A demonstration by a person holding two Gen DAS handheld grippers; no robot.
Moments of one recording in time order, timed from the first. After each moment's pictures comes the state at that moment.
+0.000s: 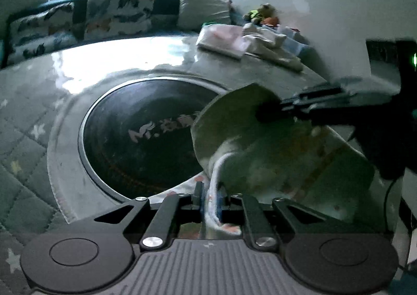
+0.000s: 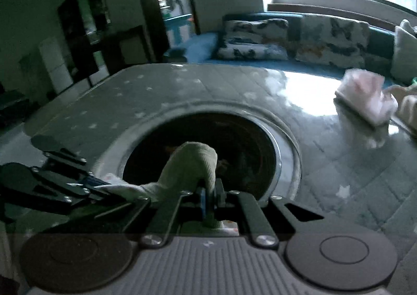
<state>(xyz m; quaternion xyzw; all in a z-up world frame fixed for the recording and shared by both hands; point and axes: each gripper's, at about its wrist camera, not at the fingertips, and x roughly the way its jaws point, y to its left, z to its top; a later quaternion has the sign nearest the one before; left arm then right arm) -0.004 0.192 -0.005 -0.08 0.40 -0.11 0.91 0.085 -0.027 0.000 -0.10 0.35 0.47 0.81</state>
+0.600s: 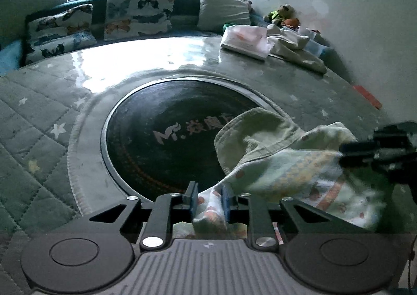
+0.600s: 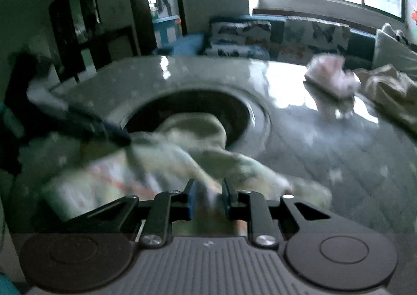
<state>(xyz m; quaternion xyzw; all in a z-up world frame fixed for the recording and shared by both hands) 0.000 0.193 -0.008 -0.06 0.40 -0.06 0.91 0.034 -0.097 -0.007 -0.11 0.34 0.44 0.82</state>
